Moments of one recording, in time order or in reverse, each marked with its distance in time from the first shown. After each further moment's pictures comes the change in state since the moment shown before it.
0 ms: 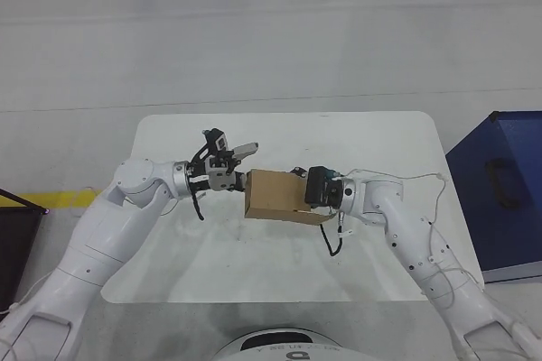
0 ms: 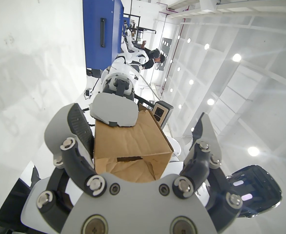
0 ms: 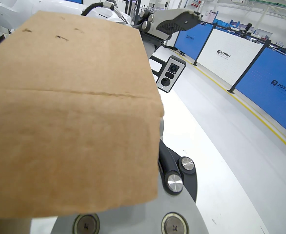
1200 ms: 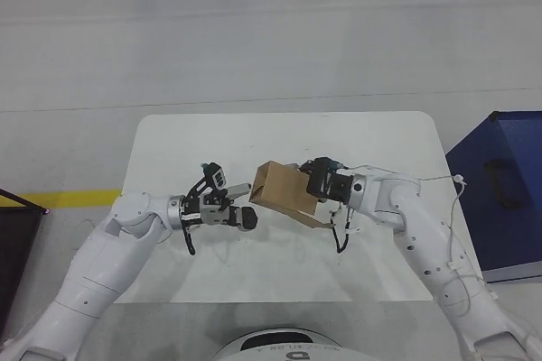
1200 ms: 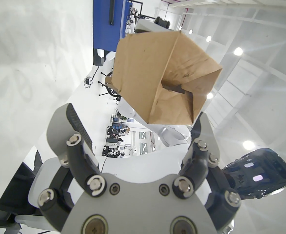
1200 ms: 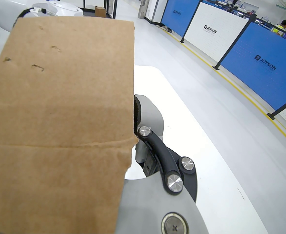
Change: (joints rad) left arm 0.217 0.017 -0.092 -0.055 0.046 -0.040 -0.120; right arm -0.061 0.029 0.094 -0.129 0.105 0.056 0.290
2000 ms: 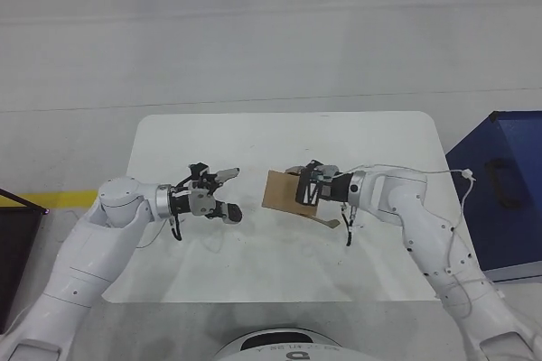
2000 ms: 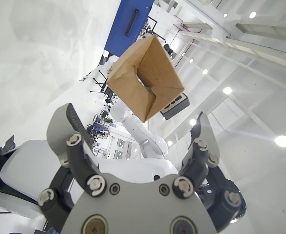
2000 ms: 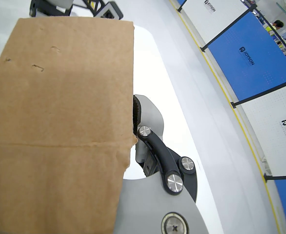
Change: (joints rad) left arm -0.036 0.021 -0.078 0.058 -0.013 0.314 0.021; right arm 0.043 0.026 0.007 -0.074 -0.290 -0.061 0.169
